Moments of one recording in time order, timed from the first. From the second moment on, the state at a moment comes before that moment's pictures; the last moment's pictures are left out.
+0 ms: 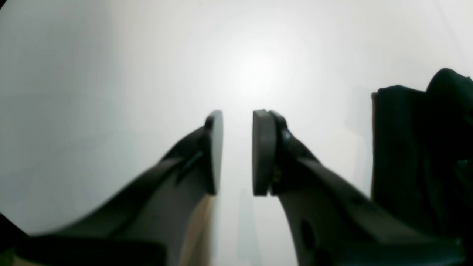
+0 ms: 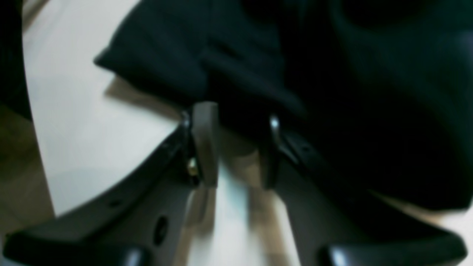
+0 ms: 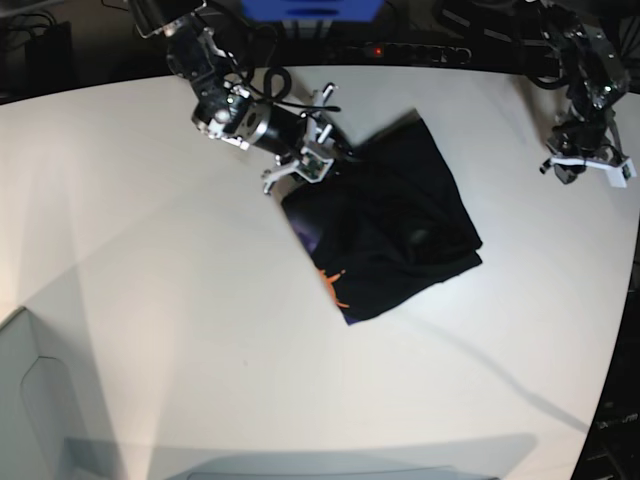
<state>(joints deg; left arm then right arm) 23.6 -16.1 -38.4 102.3 -38.9 0.6 45.8 -11.3 5.8 -23.4 88.5 -2.4 35.4 -10.7</state>
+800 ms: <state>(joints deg) 23.6 -16.2 -38.4 102.3 -39.1 0.6 45.8 -3.2 0.3 -26.4 77.7 -2.4 35.4 -10.4</state>
